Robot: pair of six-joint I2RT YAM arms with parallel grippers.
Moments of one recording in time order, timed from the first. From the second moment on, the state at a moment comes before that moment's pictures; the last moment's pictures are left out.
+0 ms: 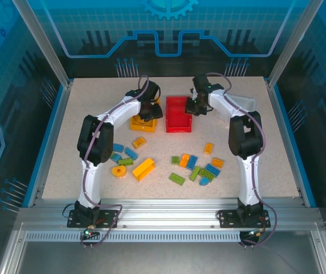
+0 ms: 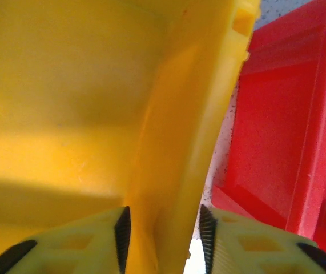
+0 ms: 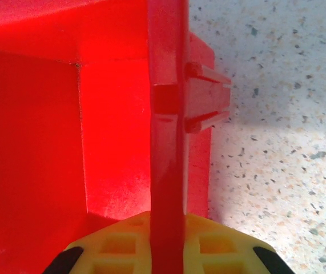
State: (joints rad) left arm -0.39 2.16 1.79 -0.75 0.06 -0.64; right arm 0.30 2.23 1.90 -0.83 -0.24 0.43
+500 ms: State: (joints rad) left arm -0.39 2.04 1.77 -0.75 0.07 -0.68; right arm 0.31 2.29 1.97 -0.84 -0.28 0.48
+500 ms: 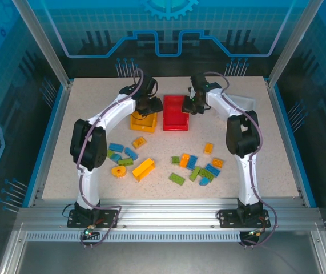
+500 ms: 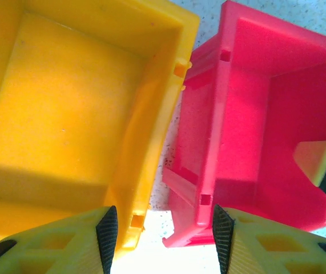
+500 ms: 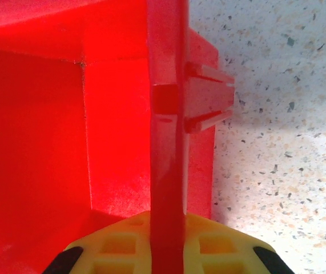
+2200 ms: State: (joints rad) left arm -0.33 1.87 1.48 -0.57 0.13 -0.74; right arm 0.34 2.16 1.85 -0.82 -0.23 0.52
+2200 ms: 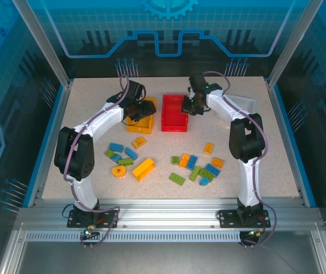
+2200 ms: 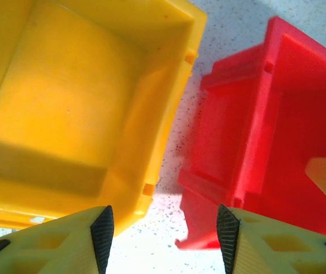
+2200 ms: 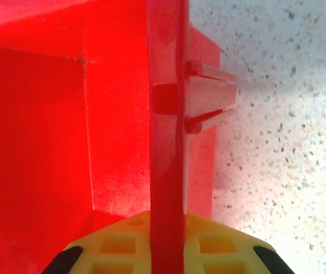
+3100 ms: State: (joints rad) left arm -0.32 2.05 1.57 -0.50 0.25 -0.74; right arm 0.34 2.23 1.89 -0.79 -0.29 0.55
